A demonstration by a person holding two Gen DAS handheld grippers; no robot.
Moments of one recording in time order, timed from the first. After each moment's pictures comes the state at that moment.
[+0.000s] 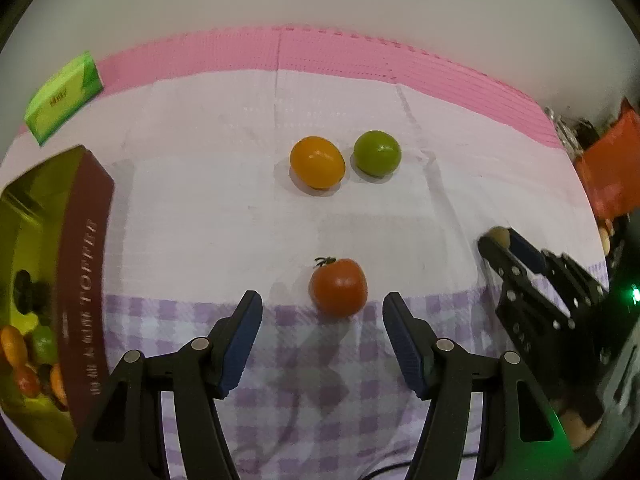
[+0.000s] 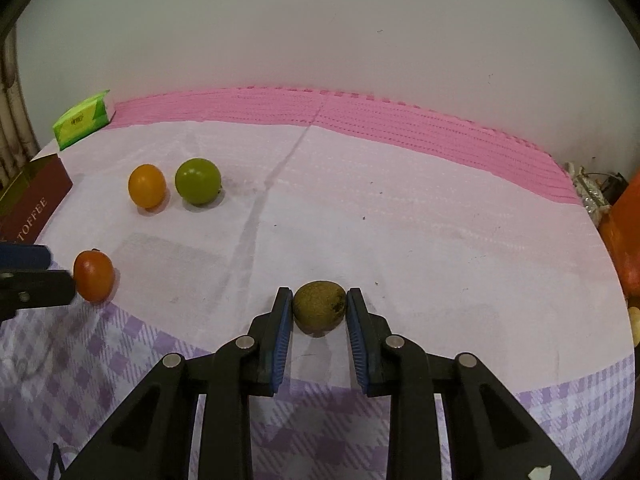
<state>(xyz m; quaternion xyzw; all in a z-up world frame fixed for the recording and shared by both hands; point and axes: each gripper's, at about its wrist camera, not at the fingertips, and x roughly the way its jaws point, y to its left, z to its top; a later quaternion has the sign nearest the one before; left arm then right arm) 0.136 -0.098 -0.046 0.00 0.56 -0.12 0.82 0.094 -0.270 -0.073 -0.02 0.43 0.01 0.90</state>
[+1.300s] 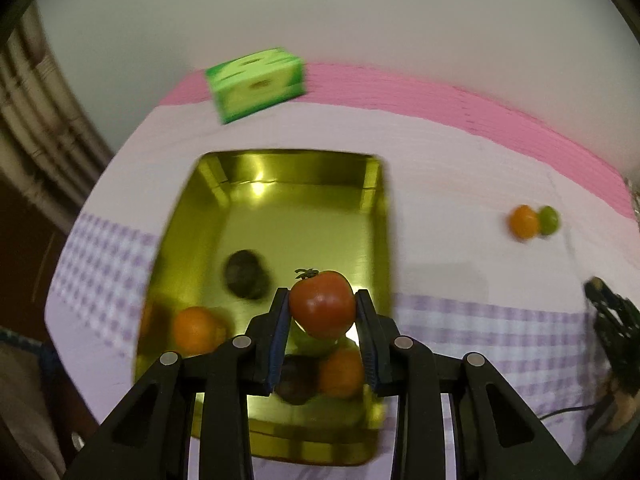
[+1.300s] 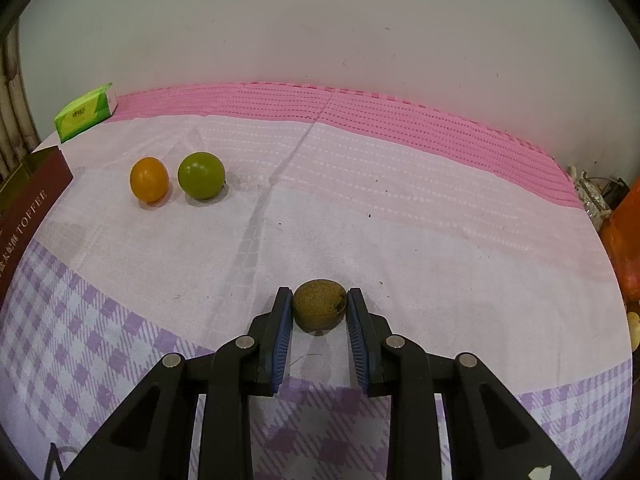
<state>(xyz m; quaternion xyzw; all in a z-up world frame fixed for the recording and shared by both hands) 0.116 0.079 0.005 0.00 0.52 0.06 0.85 0.094 -0.266 -0.074 -0.03 0.43 0.02 0.90</state>
